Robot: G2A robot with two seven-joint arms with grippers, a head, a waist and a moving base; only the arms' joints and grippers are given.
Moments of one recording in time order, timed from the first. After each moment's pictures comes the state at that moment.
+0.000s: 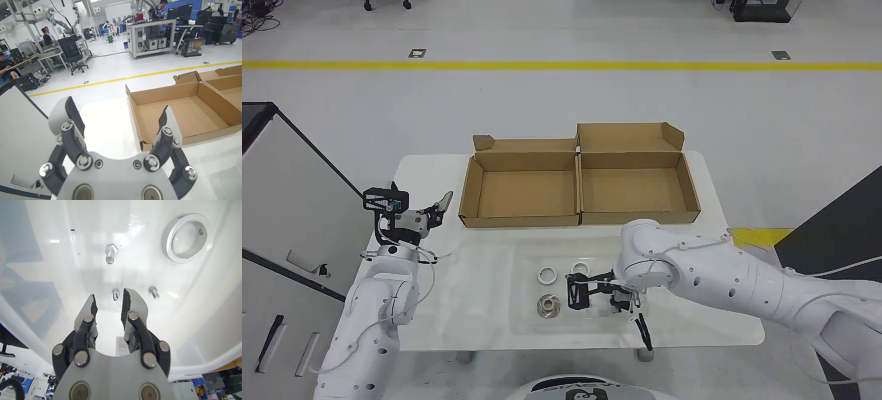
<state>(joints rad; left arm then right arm) 1.73 -1.15 -1.60 -1.80 1.33 0.00 0.00 -0.65 -0.96 0.17 -1.76 -0.59 -0.44 1.39</state>
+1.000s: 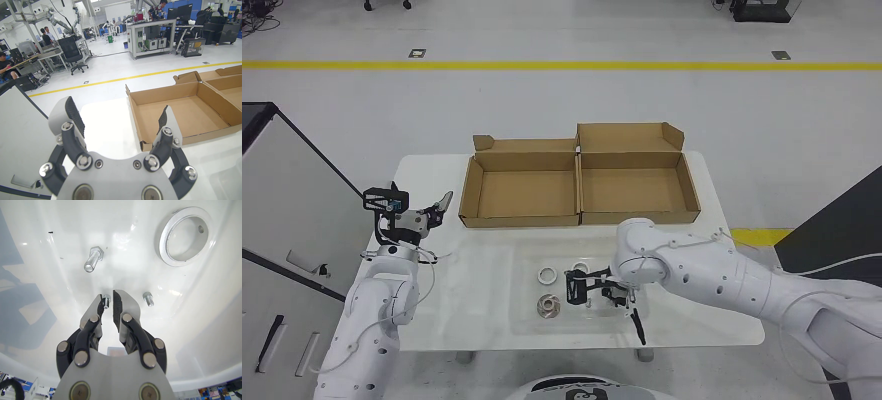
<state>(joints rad) 1.73 -1.15 -1.60 -1.80 1.33 0.00 0.00 -0.67 -1.00 0.17 -1.68 -0.62 -0.45 1.37</state>
